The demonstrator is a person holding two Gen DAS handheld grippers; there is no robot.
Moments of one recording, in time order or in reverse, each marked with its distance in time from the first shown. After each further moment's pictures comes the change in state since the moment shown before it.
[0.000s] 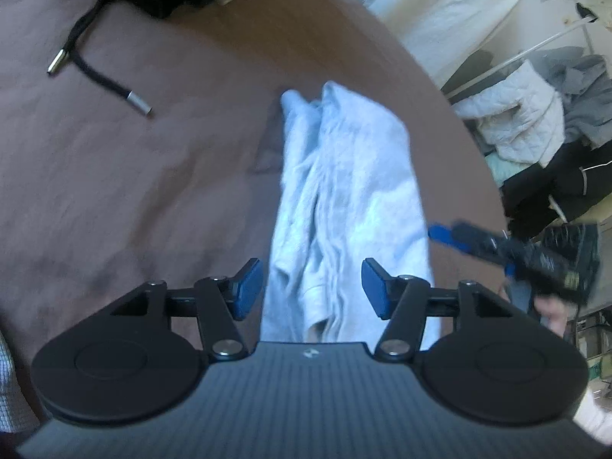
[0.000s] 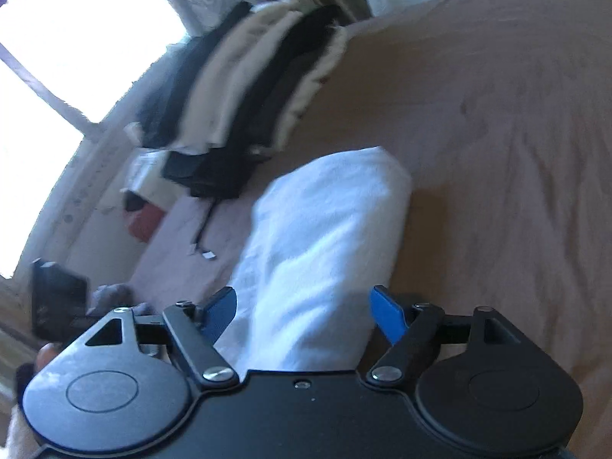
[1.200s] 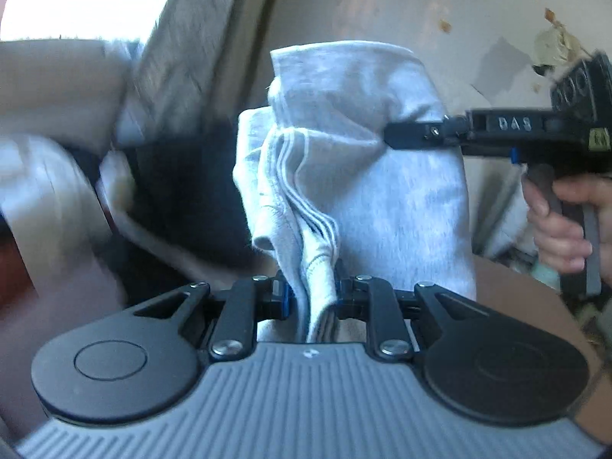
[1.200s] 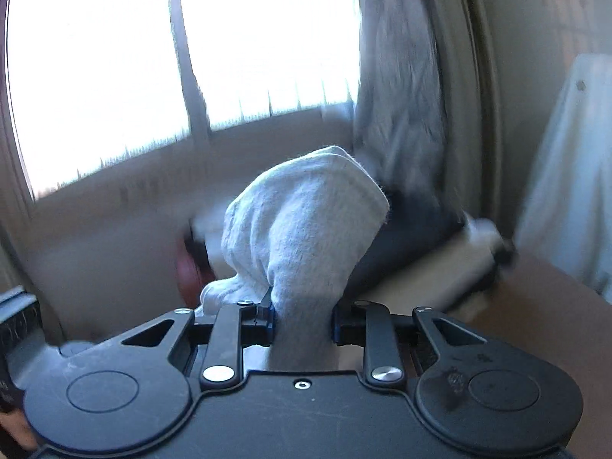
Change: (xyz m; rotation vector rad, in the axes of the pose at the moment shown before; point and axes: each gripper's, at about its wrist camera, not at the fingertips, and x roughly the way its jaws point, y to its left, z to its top) left arm -0.168 -0.093 0.126 0.354 -0.647 0.266; right arm -0.008 0.276 0.216 -0.634 -0.232 0.111
